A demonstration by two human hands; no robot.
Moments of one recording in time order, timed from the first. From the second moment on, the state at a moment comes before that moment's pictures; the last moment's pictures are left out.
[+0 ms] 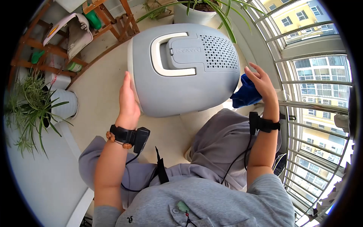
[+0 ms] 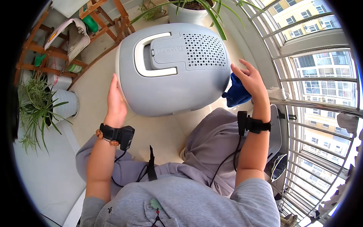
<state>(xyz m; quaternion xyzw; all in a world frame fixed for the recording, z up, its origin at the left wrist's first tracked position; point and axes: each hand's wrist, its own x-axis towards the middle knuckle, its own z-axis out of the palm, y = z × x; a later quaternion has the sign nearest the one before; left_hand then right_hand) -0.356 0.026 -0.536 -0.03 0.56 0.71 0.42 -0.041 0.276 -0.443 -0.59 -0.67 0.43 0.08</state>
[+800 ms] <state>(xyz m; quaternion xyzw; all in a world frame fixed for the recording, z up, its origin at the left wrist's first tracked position) -0.221 0.218 -0.554 0.10 0.56 0.65 0.51 0.061 0.353 -0.477 -0.75 -0.65 0.09 0.03</state>
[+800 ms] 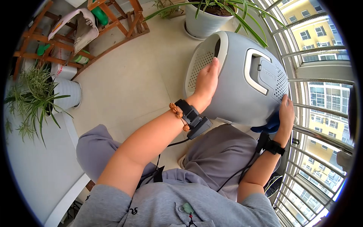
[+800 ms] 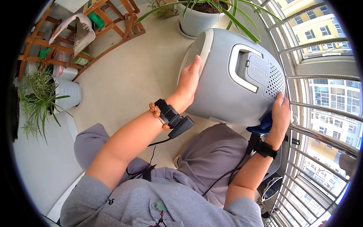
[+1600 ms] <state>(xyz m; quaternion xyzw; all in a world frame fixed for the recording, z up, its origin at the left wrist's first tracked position) -0.164 0.192 -0.558 0.20 0.56 0.67 0.44 0.069 0.342 -0.480 -0.73 -0.57 0.38 0.04</state>
